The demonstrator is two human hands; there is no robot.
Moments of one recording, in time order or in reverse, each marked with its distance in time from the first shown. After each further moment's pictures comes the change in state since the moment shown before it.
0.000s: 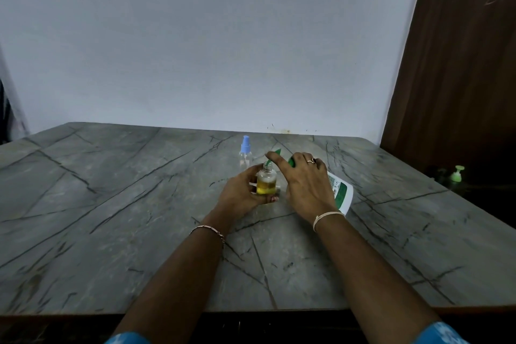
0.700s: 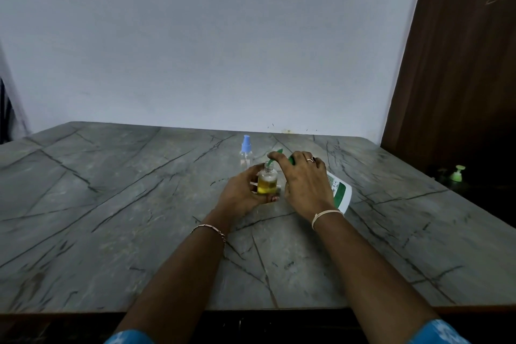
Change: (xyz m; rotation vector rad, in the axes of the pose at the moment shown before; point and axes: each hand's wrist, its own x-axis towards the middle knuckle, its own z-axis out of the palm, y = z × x) left_hand -0.003 0.008 -0.002 -0.027 -0.010 -0.014; right_hand 0.002 -0.004 -0.001 0.039 0.014 0.026
